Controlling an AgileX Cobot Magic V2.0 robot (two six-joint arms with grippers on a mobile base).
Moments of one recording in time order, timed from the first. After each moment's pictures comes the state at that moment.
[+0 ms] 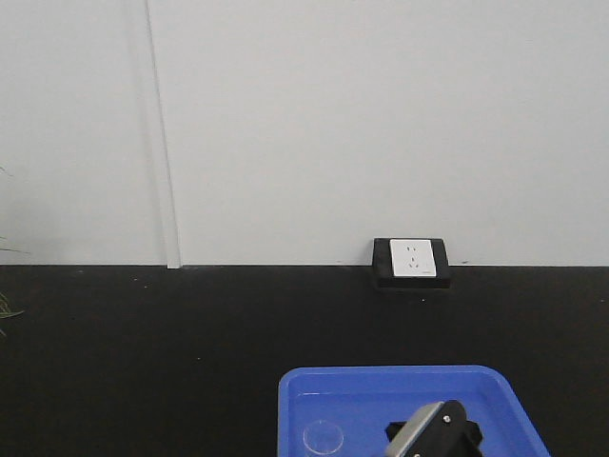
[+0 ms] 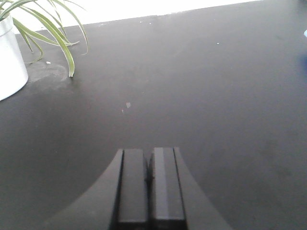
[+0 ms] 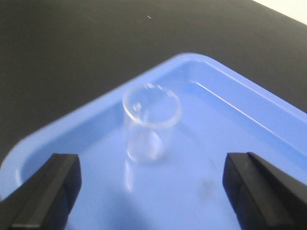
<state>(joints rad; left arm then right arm) -0.01 -0.02 0.03 0.06 0.37 0.02 0.35 1.70 -0.57 -0.57 -0.65 0.19</state>
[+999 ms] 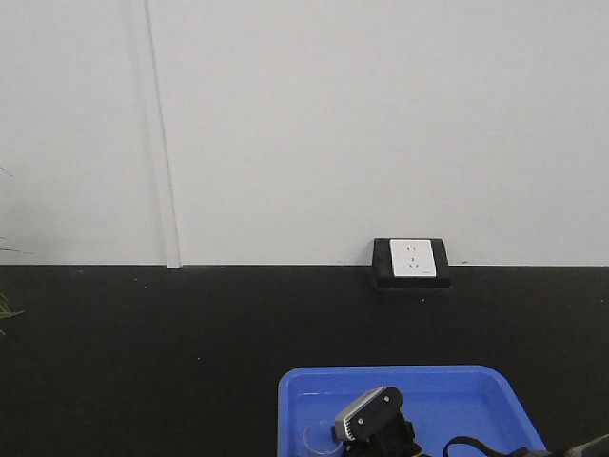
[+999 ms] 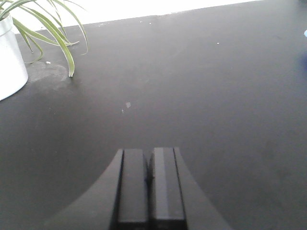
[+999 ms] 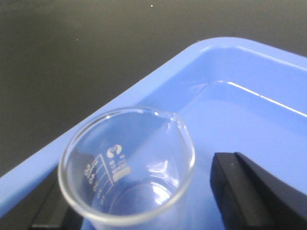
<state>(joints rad) -0.01 -0.02 0.03 0.06 0.37 0.02 0.37 2.11 -0.89 -0.58 -0.75 0.37</state>
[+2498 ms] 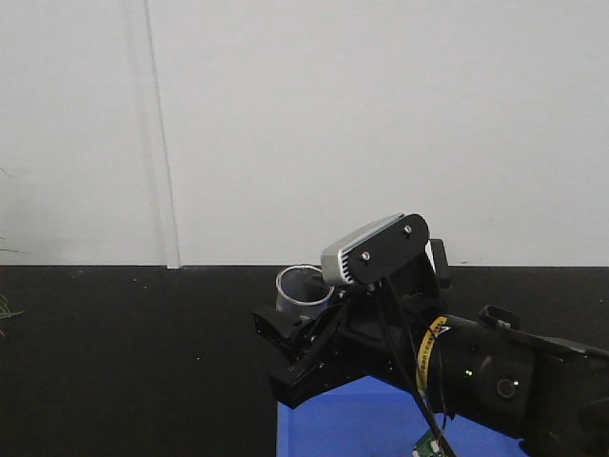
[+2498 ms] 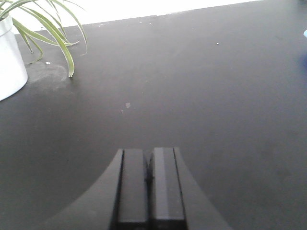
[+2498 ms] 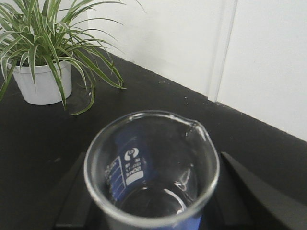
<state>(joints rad) -0.01 -0.02 0.03 0.06 0.37 0.02 0.59 1.42 -1.02 -1.03 -0.20 0.99</state>
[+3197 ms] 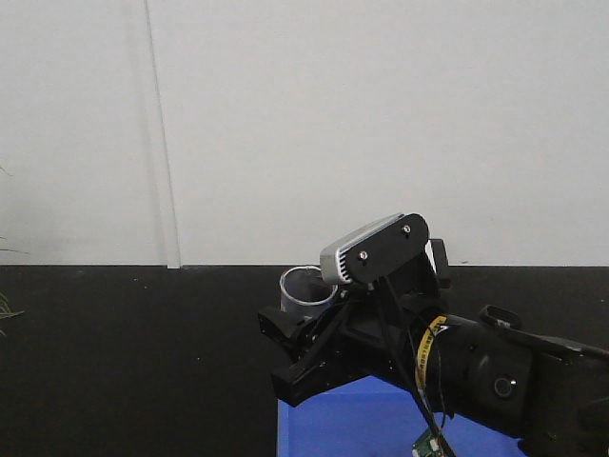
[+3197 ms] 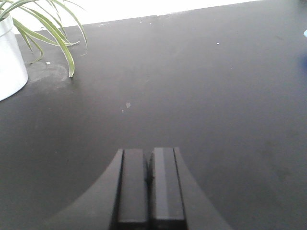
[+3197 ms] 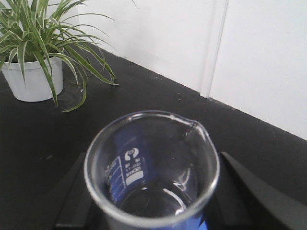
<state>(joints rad) -0.01 -0.02 0.03 0.06 0.37 0.02 0.60 1.42 -1.02 -1.03 -0.16 0.99</state>
